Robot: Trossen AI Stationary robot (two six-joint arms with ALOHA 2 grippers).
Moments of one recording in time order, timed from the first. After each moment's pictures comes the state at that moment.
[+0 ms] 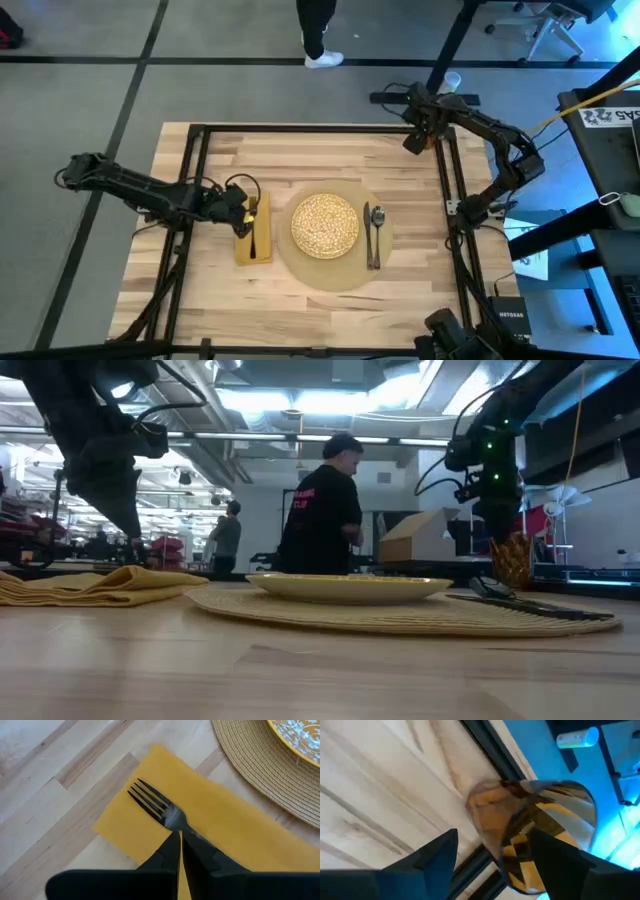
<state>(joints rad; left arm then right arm) -0.18 1.03 0.58 -0.74 -0.43 -0.86 -1.01 1.58 1.13 -0.94 0.30 -0.37</state>
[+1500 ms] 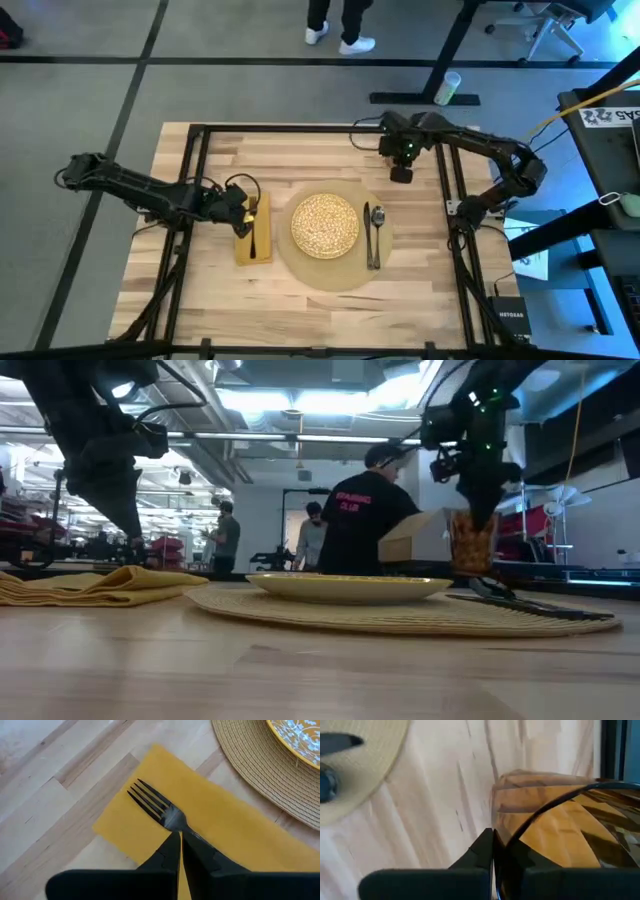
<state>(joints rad) -0.18 1.03 0.58 -0.74 -0.43 -0.86 -0.58 1.49 1.13 -1.07 0.08 -0.41</state>
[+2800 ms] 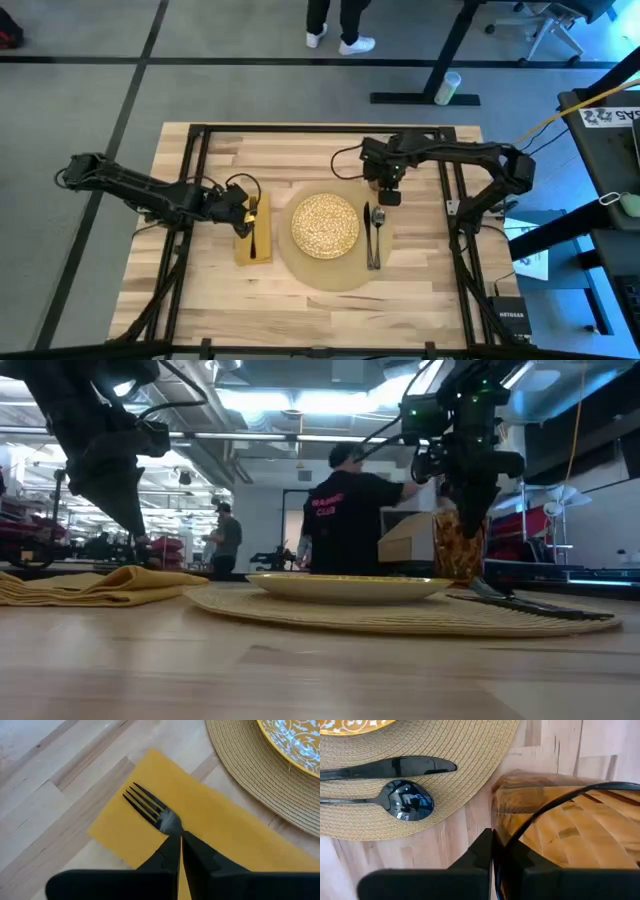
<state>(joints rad) -0.18 1.03 0.58 -0.72 -0.43 -0.86 -0.38 1.57 1.13 -1.06 -0.01 -0.31</state>
